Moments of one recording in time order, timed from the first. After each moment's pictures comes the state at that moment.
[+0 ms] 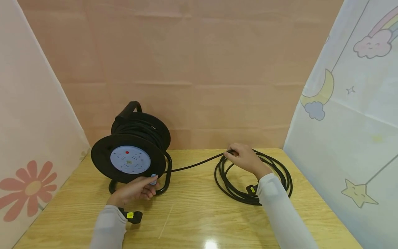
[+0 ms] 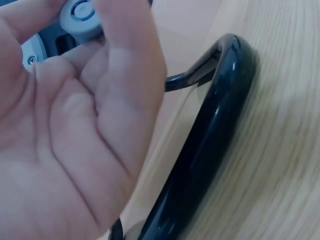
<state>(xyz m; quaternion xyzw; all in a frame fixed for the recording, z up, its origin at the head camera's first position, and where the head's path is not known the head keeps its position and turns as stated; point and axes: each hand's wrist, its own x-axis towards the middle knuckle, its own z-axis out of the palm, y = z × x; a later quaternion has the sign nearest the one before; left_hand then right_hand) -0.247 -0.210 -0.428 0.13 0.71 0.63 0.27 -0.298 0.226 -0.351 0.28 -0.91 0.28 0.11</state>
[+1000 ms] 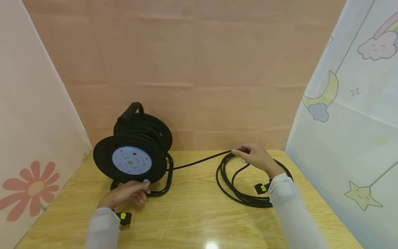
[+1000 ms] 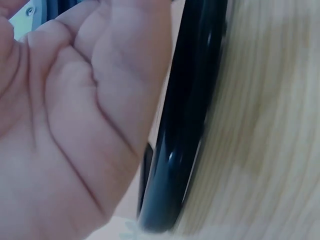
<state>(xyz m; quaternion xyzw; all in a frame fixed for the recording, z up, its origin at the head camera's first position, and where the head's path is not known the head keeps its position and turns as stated) -0.246 -0.247 -0.437 0.13 0.76 0.58 0.27 -0.297 0.246 -0.334 0.24 -0.89 0.38 0.05</state>
